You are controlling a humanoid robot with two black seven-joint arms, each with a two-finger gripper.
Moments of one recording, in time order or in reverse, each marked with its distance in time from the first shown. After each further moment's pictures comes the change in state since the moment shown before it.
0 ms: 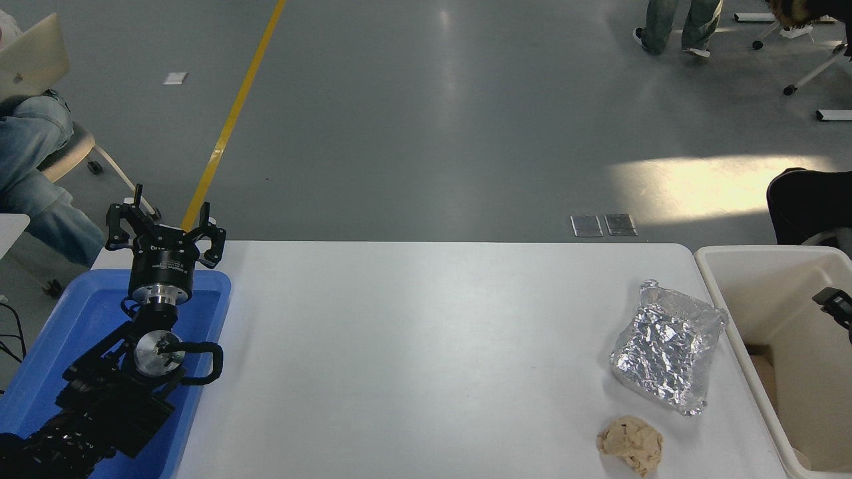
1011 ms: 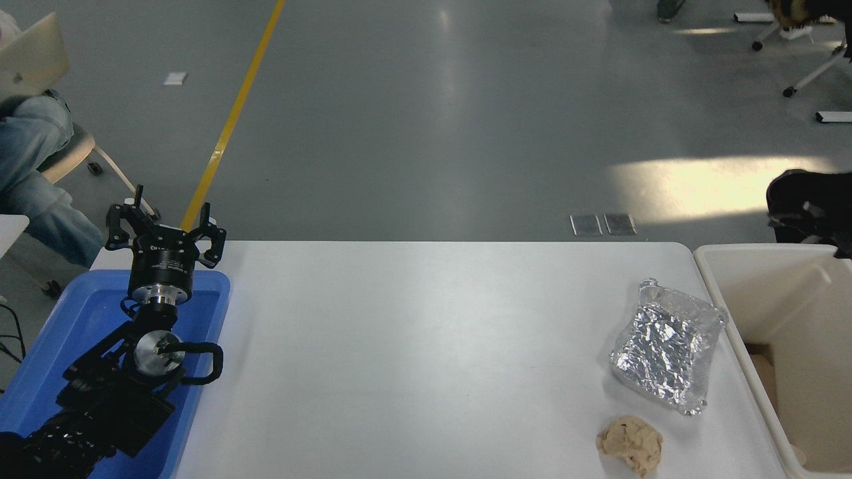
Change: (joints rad) left arm 0.000 0.000 0.000 0.000 0.003 0.000 0.001; right arm 1.179 -0.273 -0.428 1.120 -0.370 0.093 -0.004
